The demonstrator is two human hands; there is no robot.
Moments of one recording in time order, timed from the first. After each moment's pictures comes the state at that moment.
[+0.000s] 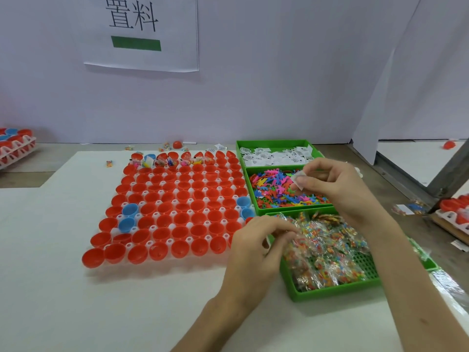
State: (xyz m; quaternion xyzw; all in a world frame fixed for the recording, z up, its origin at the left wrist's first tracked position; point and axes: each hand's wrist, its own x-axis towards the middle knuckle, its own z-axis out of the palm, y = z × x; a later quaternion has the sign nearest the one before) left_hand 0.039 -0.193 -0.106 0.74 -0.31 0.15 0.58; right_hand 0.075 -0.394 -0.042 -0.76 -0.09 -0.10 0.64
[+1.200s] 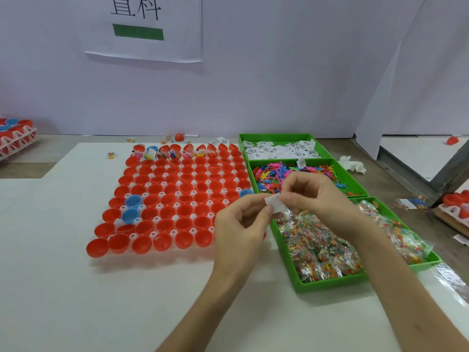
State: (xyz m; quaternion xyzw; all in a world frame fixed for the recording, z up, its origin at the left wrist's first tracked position) left_hand 0.046 -0.182 -0.095 0.63 -0.17 0.07 0.76; right_hand 0.064 -0.363 -0.059 -0.80 -0.15 -0.01 0.59
